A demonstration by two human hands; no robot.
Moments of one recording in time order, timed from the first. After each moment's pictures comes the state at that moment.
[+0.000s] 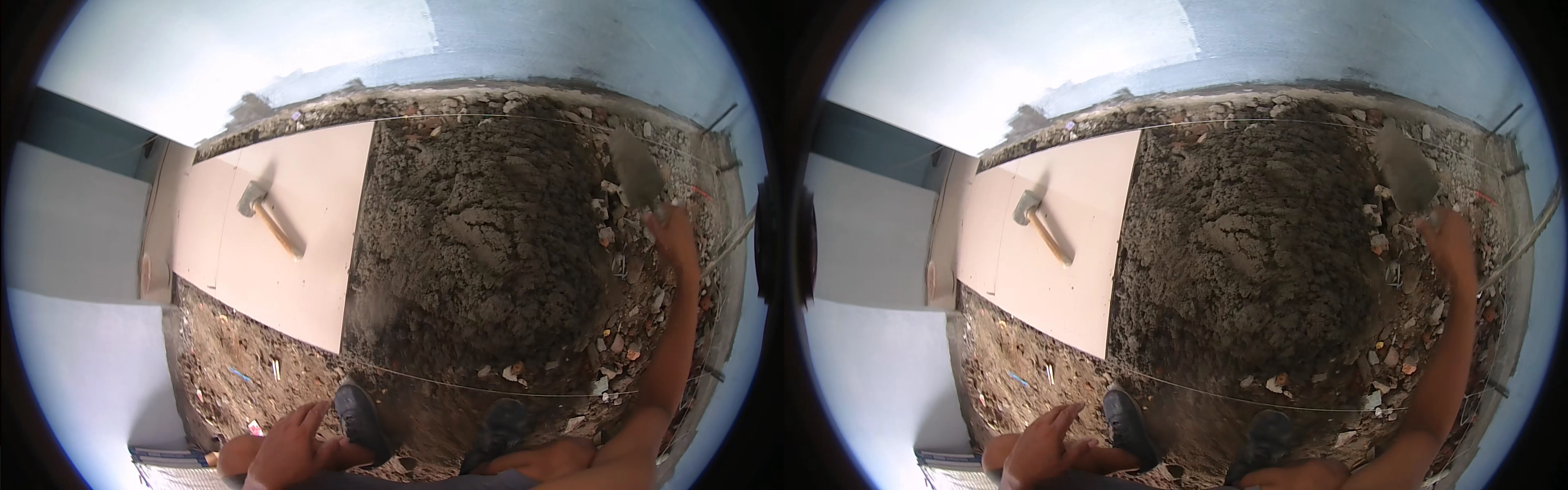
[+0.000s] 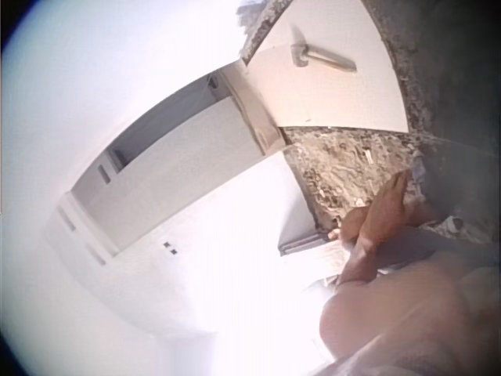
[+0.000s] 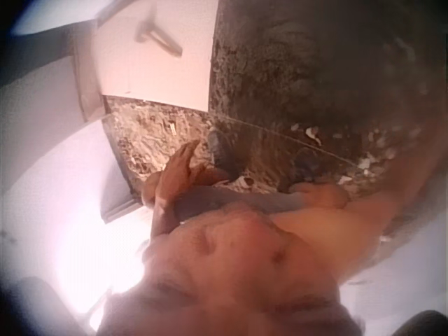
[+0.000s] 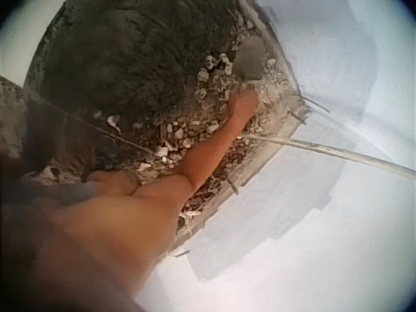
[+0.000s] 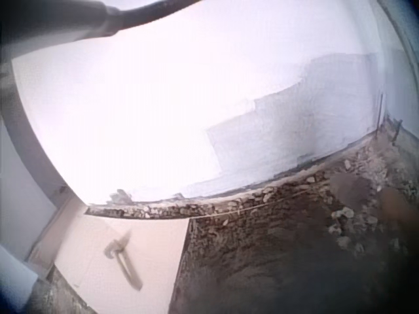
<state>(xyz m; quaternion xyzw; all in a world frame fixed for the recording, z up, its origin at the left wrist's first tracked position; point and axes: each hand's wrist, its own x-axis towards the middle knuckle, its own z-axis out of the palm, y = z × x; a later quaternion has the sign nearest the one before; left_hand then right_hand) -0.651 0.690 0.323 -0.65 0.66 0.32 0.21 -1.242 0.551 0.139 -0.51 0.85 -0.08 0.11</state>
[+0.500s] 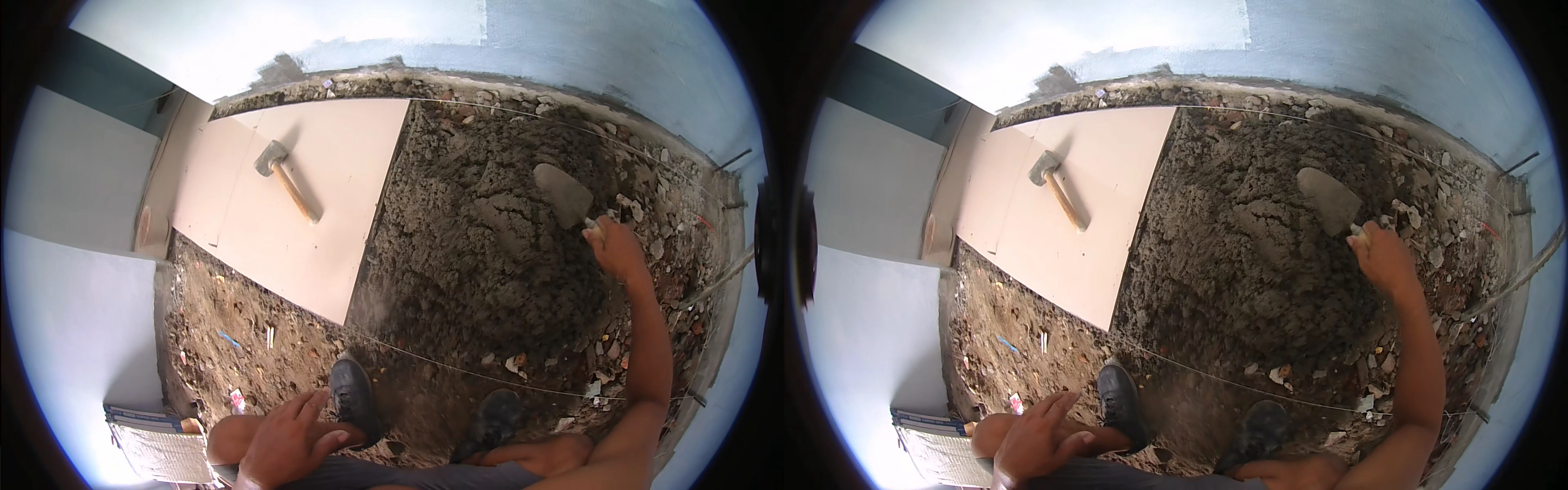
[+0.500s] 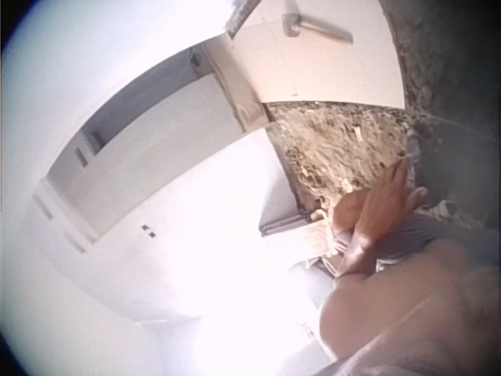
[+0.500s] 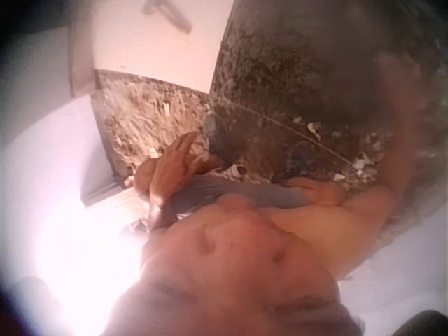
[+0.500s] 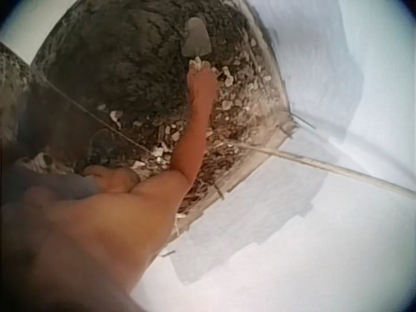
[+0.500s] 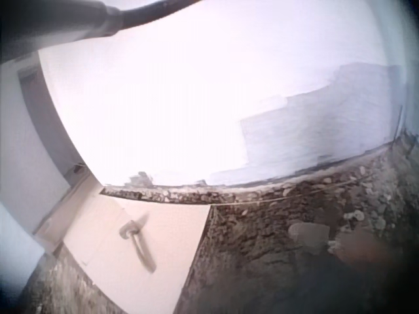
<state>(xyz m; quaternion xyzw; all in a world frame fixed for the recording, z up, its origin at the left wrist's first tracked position) -0.651 0.722 0.348 -0.70 0.61 0.33 0.19 -1.096 0.524 0.144 -0.65 0.73 -0.02 0.22</state>
